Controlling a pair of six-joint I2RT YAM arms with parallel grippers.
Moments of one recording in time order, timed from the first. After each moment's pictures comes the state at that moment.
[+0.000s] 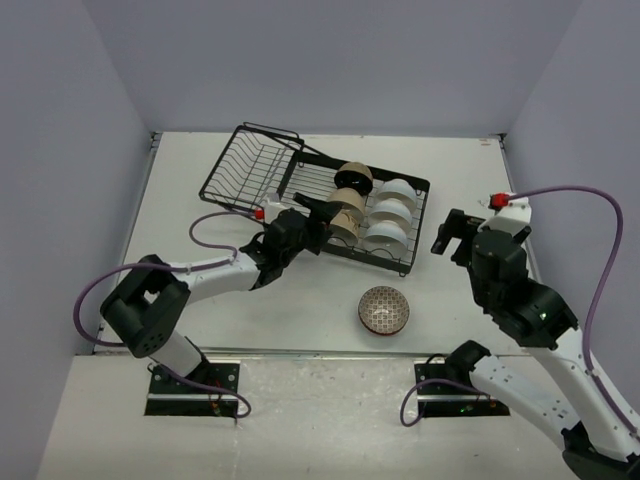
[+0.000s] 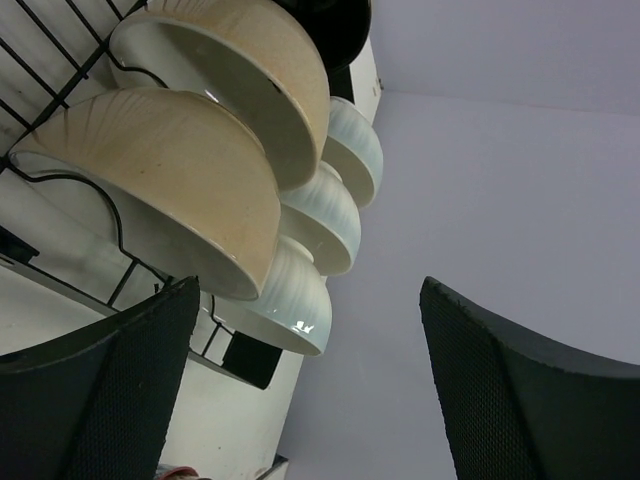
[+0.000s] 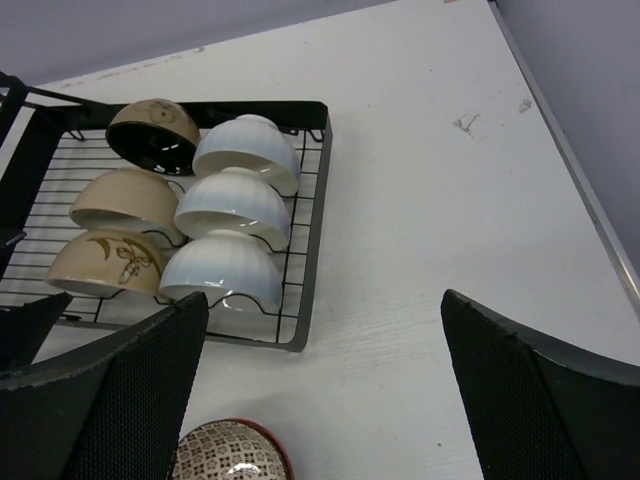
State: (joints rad) left arm -0.75 1.56 0.80 0.39 -0.26 -1.58; right arm 0.62 0.67 1.01 -0.76 0.72 0.43
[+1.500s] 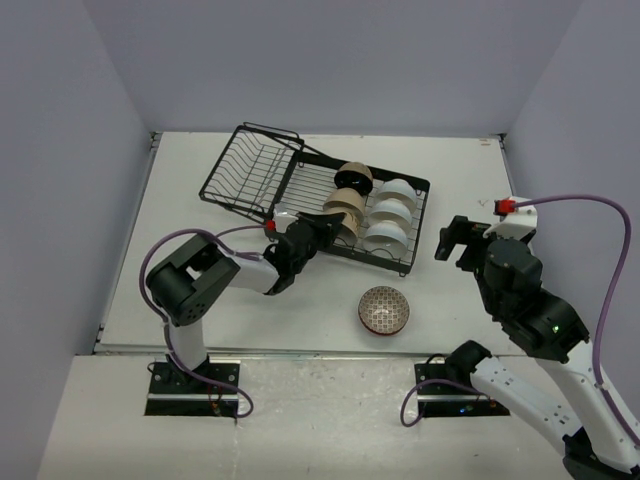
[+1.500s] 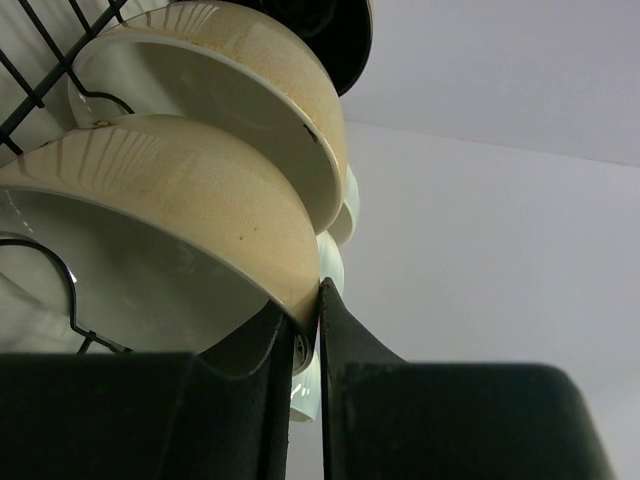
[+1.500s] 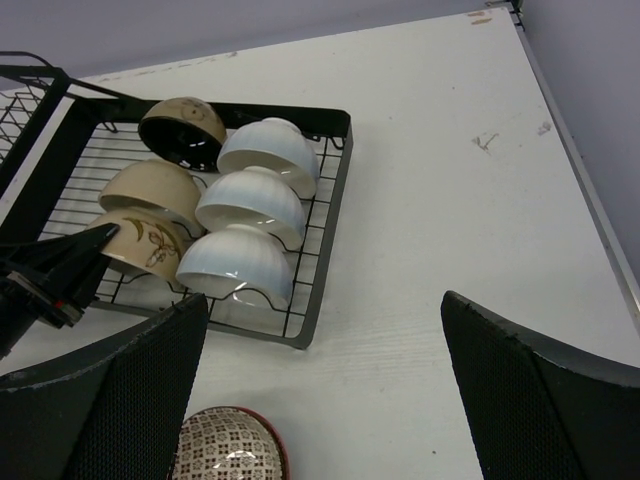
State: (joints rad) left arm -0.77 1.84 0.76 0.86 -0.33 -1.69; right arm 0.62 0.60 1.01 -0.75 0.65 0.36
